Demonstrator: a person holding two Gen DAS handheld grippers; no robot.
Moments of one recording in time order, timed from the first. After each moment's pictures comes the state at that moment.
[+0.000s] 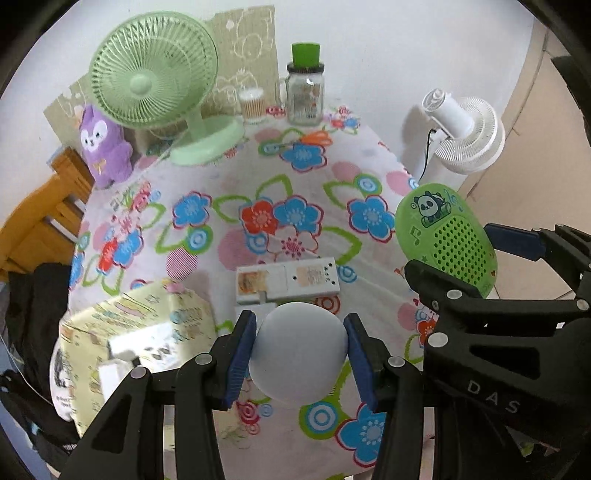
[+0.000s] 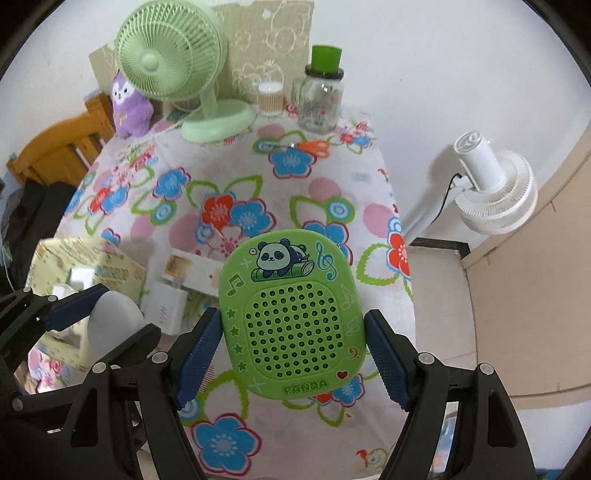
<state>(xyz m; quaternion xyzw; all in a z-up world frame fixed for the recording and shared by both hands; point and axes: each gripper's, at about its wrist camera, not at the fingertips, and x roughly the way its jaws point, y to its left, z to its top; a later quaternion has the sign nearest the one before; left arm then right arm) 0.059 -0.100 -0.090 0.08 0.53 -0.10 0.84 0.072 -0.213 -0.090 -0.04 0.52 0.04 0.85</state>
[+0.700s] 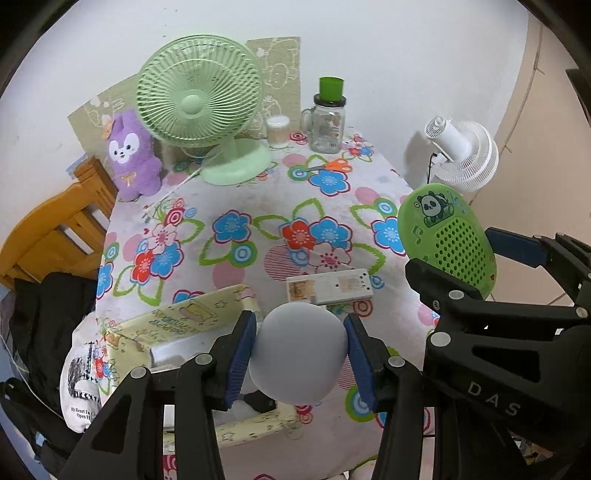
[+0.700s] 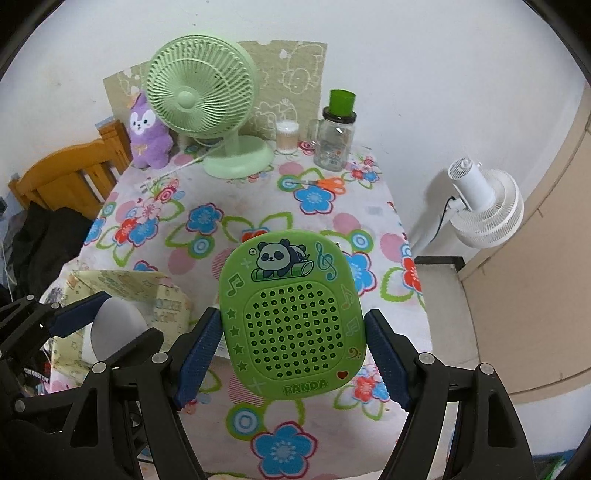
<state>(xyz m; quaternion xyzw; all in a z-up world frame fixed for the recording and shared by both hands) 0.045 -0.029 -0.053 0.07 0.50 -0.11 0.86 0.049 -0.145 -0.048 -0.03 0.47 0.02 0.88</state>
